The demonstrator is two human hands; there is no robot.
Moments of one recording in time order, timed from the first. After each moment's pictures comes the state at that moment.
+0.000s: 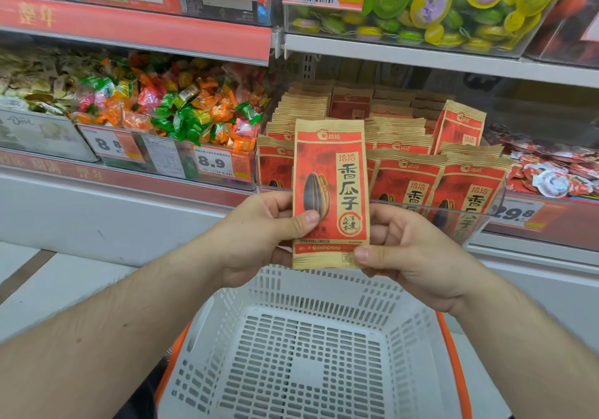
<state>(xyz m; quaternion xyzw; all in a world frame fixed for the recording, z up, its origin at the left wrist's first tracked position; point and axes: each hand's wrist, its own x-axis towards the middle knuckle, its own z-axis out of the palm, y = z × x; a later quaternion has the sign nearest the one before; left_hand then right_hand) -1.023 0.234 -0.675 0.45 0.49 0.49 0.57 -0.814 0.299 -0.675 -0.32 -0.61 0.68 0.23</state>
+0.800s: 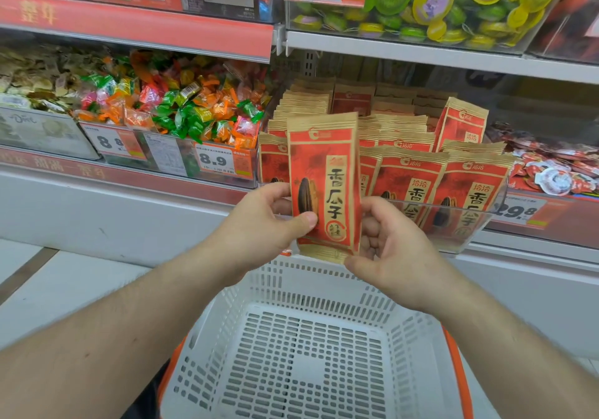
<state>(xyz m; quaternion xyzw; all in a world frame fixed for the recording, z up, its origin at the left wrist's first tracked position) -1.022 0.236 -0.680 0.48 0.58 0.49 0.44 -0.828 0.288 -0.685 -0.36 -0.76 0.48 0.26</state>
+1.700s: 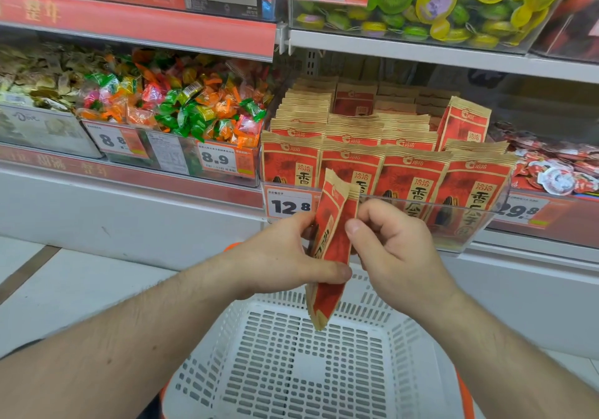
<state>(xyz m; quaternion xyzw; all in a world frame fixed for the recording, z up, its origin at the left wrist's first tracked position) -1.008 0.230 -0.686 0.56 0.57 0.35 0.49 -0.839 0.274 -0.685 -0.33 -0.79 0.35 0.39</state>
